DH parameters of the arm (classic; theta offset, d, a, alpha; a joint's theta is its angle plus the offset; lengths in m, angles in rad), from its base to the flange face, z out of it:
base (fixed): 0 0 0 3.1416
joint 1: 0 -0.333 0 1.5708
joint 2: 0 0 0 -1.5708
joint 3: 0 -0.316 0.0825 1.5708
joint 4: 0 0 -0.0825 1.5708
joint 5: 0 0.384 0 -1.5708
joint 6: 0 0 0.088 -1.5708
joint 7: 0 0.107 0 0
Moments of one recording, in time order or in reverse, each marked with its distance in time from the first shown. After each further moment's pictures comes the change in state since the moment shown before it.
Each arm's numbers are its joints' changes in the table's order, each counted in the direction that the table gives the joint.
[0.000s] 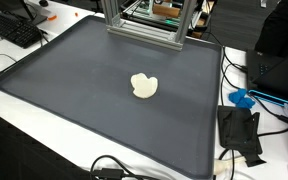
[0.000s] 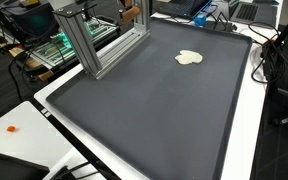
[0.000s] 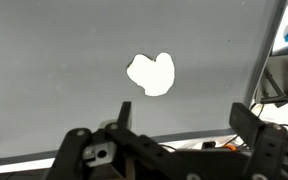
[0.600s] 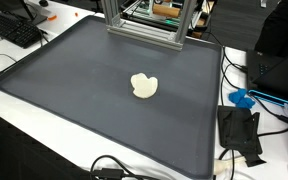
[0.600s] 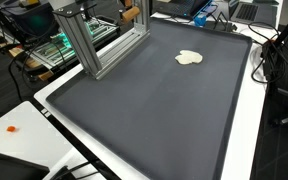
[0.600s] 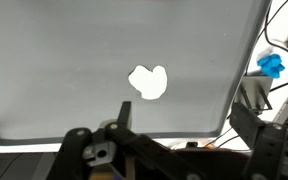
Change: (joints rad) arm -0.026 -0.287 0.006 0.043 0.001 0.247 -0.054
